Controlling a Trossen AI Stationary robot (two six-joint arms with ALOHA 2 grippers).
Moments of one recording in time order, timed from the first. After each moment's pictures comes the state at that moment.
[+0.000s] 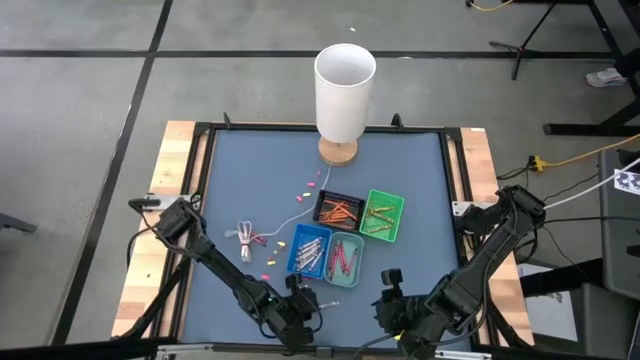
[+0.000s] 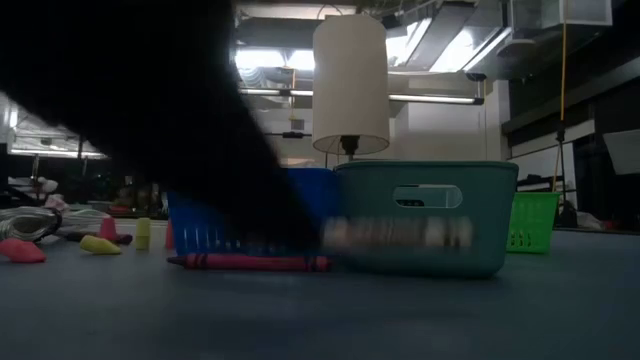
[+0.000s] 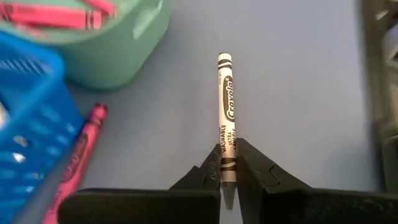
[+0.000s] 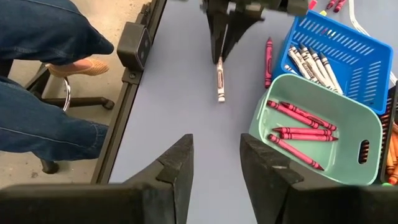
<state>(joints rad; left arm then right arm) -0.68 2.12 1.34 -0.15 -0.55 -0.80 0.85 1.74 1.54 -0.87 0.40 0.49</state>
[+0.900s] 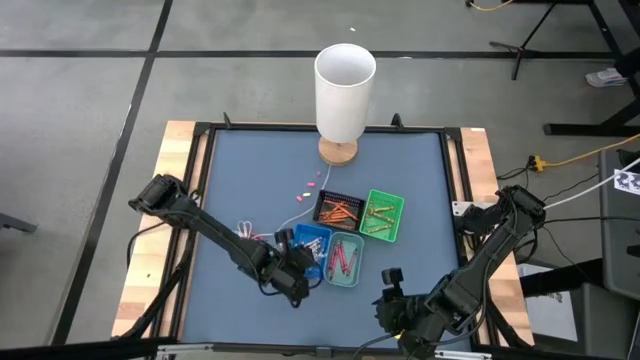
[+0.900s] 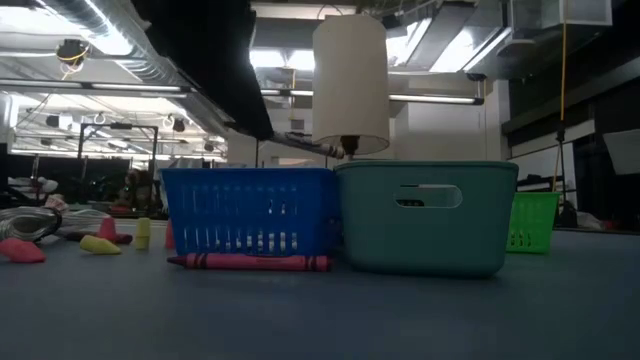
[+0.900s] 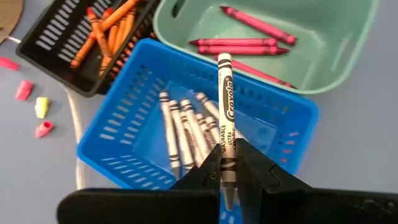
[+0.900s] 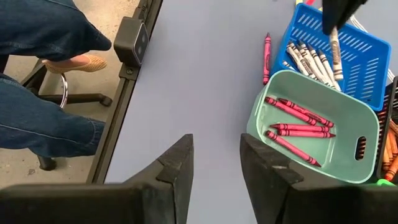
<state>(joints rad) -0.50 1.85 1.34 -0.67 -0.53 -0.67 0.85 1.74 1.54 -0.89 0.40 0.49</state>
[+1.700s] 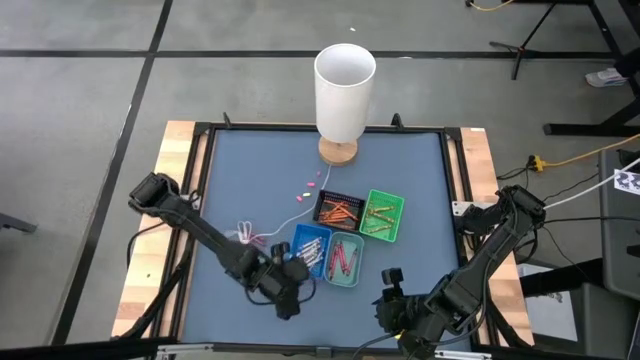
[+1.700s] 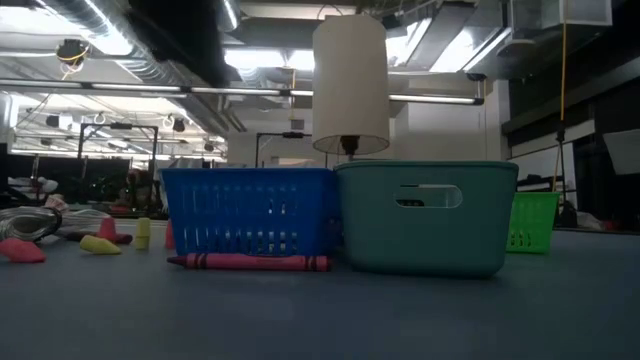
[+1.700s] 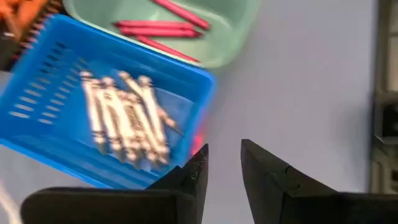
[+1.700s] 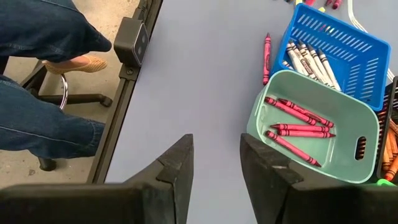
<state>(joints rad) -0.56 1.80 1.34 -0.62 -0.35 -0.73 0.85 1.74 1.54 -0.89 0.40 0.49</state>
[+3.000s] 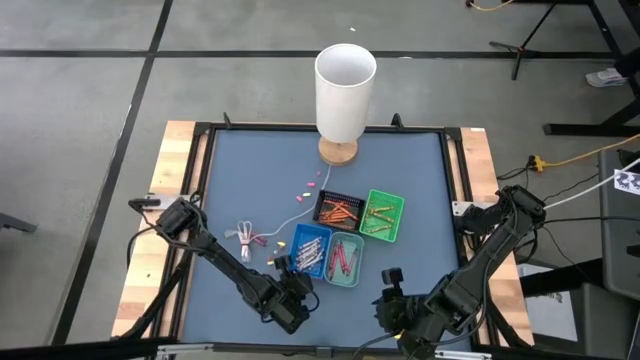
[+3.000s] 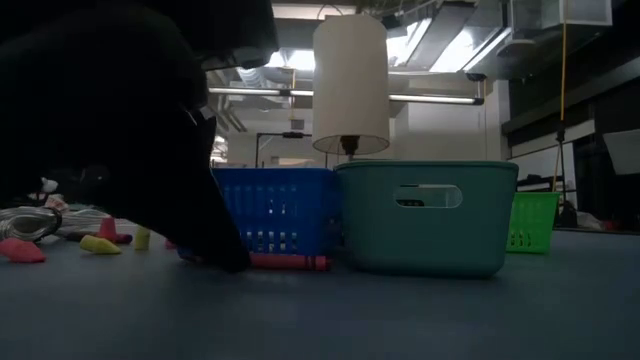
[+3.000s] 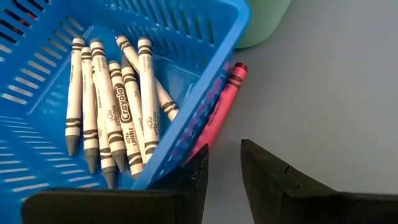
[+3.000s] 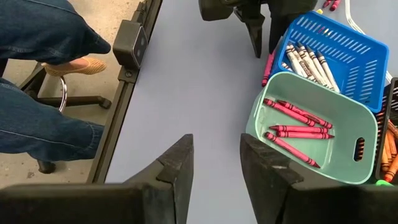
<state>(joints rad) -0.63 2.10 1.34 -0.51 -0.64 -0.86 0.85 1.74 1.54 -0.88 0.41 0.49</state>
